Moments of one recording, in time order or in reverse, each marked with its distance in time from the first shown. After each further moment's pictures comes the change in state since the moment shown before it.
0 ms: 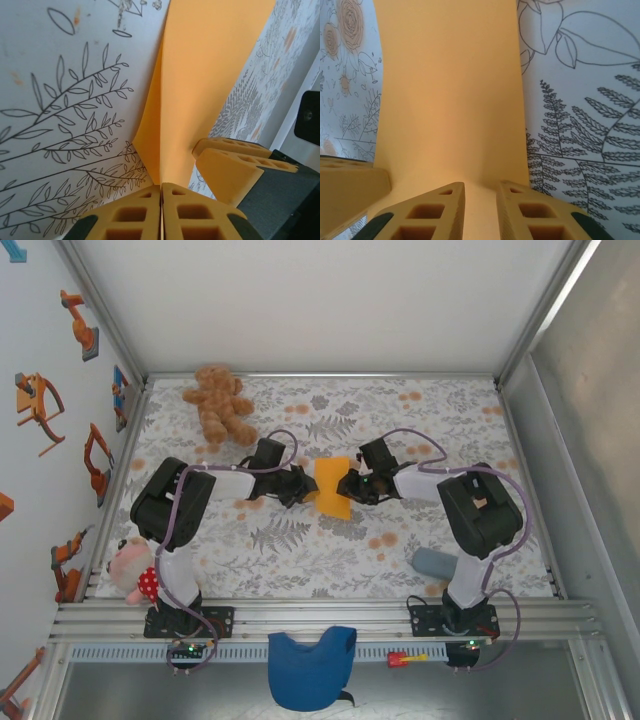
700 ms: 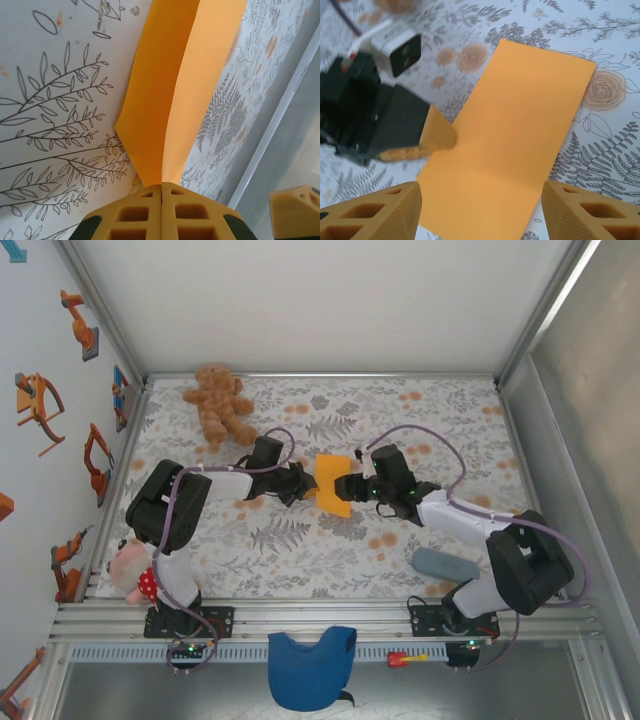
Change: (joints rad) left arm 0.002 -0.032 -0.013 0.026 0.001 -0.067; right arm 0.103 -0.394 -0.218 0.139 0.193 -0.420
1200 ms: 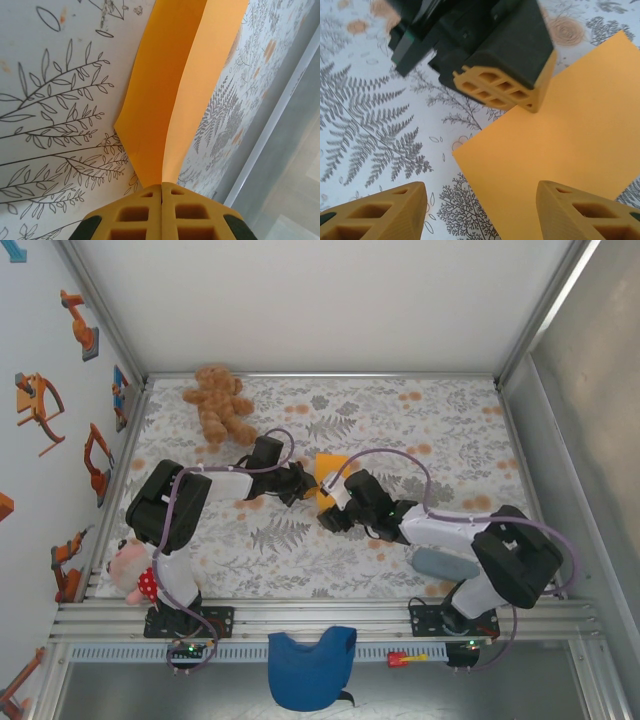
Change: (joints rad) left arm -0.001 0.000 0.000 0.004 0.000 -0.033; right arm 0.205 0.077 -0.055 0.084 0.096 -0.413
